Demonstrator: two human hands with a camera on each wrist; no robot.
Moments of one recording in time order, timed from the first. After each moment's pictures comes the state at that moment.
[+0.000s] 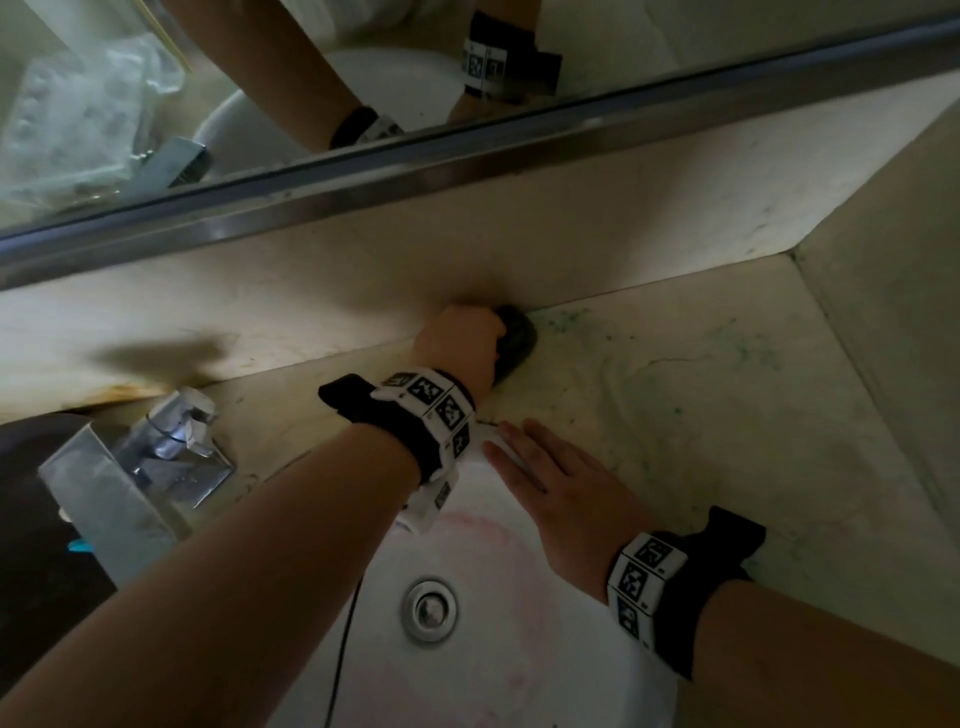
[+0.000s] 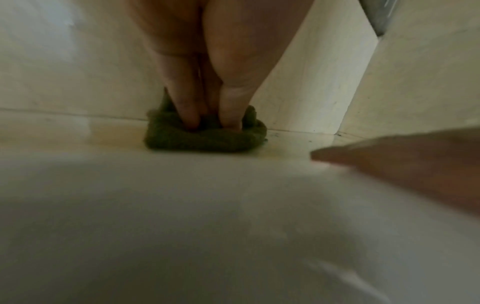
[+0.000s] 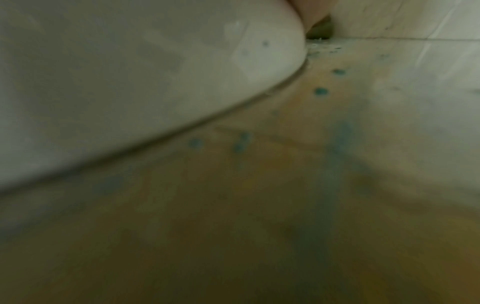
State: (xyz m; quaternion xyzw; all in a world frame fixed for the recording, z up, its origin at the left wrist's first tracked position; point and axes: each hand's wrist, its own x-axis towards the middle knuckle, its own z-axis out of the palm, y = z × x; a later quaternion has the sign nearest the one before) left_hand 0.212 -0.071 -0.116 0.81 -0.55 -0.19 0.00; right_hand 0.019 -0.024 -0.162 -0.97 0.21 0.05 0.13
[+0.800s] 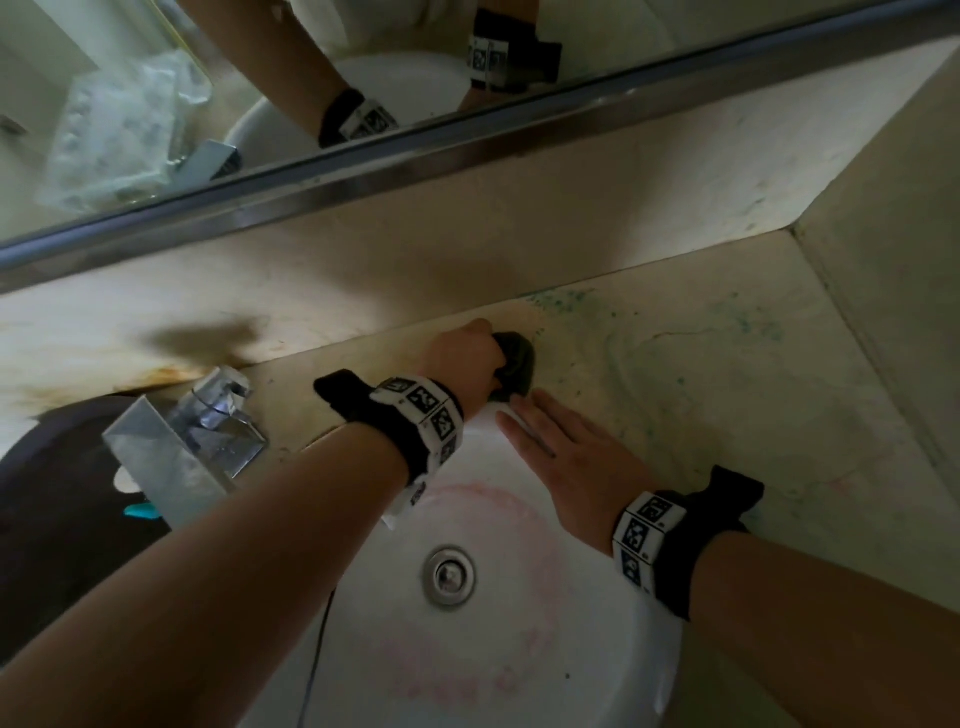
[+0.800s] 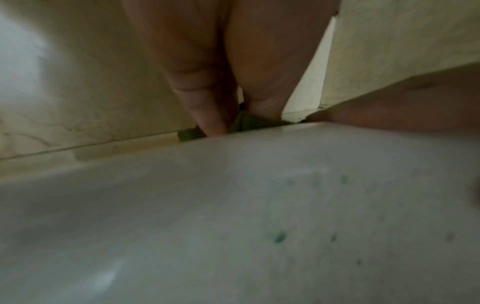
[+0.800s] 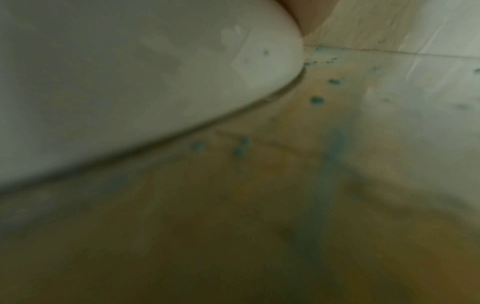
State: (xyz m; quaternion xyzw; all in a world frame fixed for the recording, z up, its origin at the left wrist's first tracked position) left_hand 0.213 -0.034 -0.127 0.75 -0.62 -0.17 -0.12; right_hand 0.018 -0.022 -0.160 -0.97 0.21 0.03 0.11
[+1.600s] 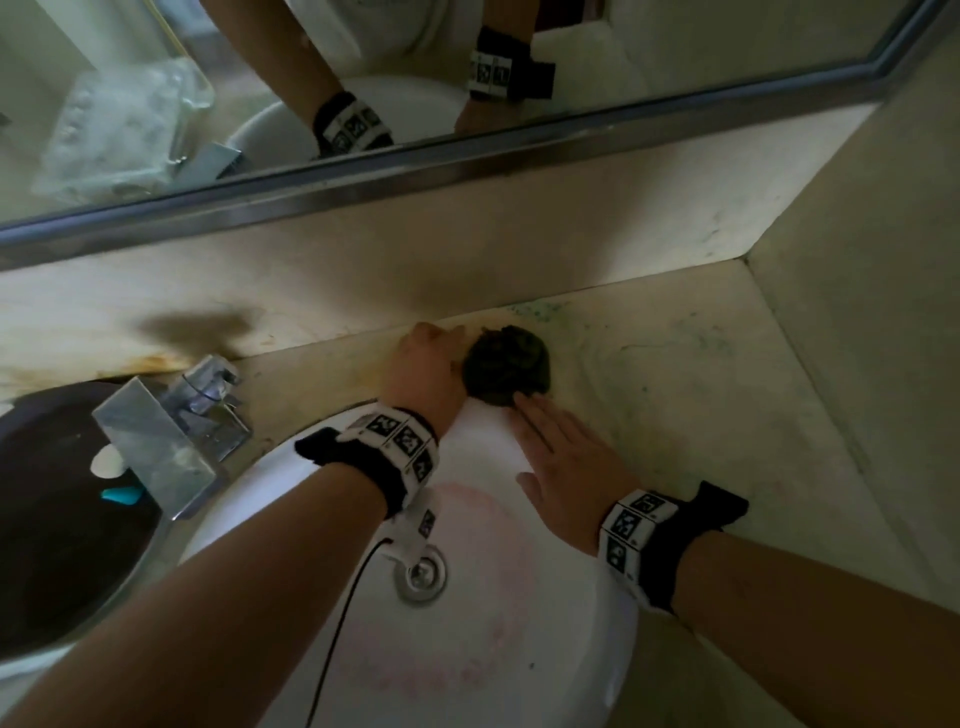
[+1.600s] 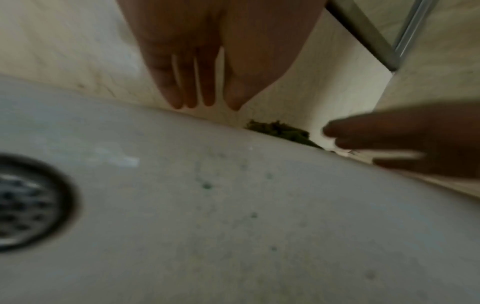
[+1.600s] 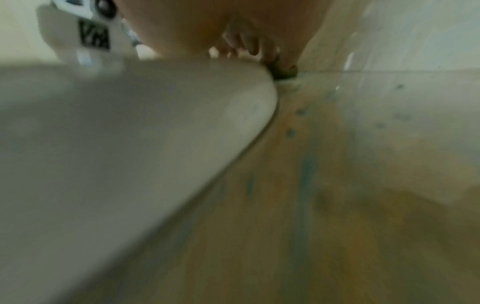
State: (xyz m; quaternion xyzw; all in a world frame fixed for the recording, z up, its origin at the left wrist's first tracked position) left_hand 0.200 -0.003 -0.117 0.84 -0.50 -0.17 0.13; right_hand 0.003 -0.021 -0.139 -0.95 0.27 0.05 0.15
